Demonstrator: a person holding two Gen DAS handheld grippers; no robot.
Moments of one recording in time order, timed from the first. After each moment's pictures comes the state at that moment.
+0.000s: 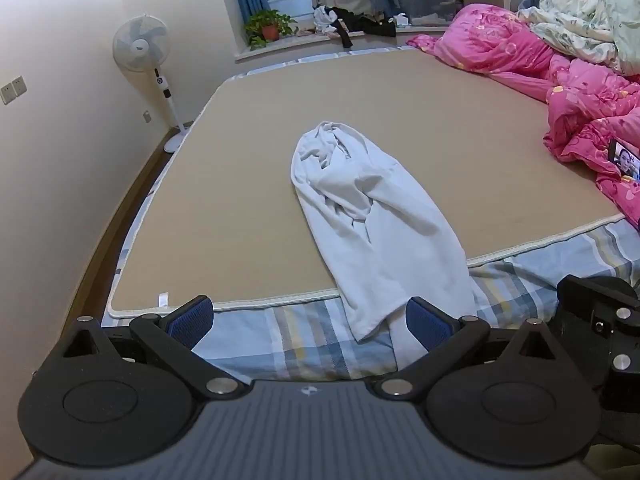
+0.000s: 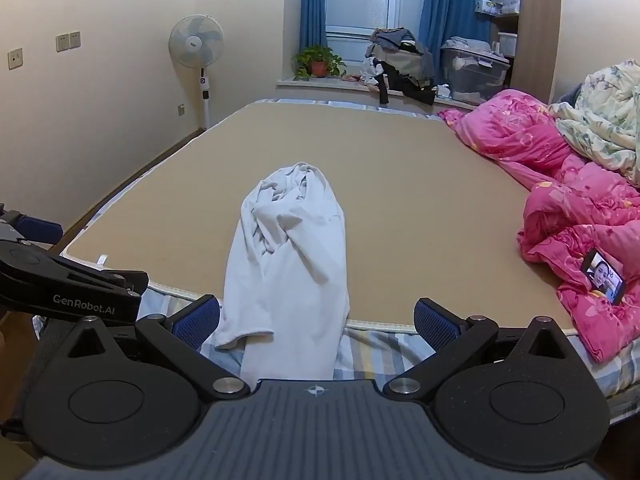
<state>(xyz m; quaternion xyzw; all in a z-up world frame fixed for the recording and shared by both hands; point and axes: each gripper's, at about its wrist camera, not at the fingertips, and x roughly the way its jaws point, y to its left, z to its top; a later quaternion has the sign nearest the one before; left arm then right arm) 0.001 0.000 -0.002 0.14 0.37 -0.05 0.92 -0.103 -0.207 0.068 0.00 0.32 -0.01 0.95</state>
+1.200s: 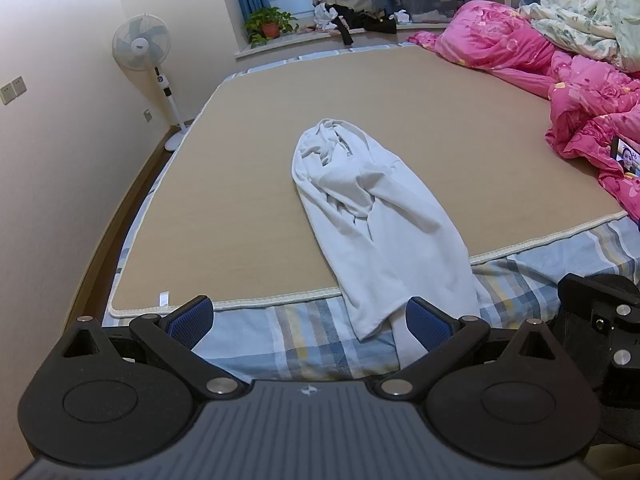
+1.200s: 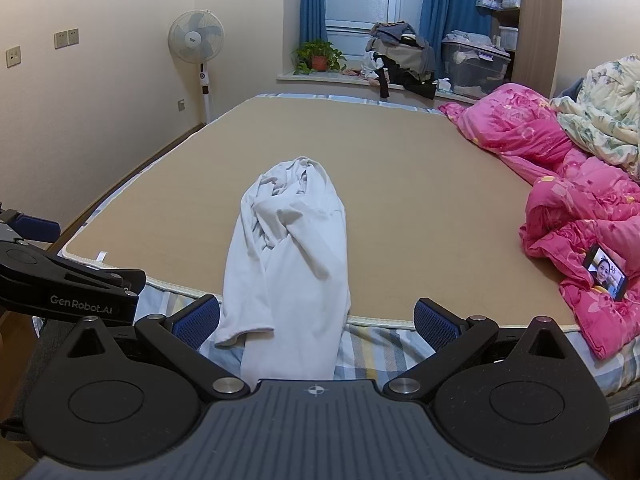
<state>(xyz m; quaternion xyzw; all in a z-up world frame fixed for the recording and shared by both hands) 0.007 -0.001 -0.005 0.14 0.37 -0.04 0.92 -0.100 -0.209 0.060 0.00 0.33 -0.01 0.94</state>
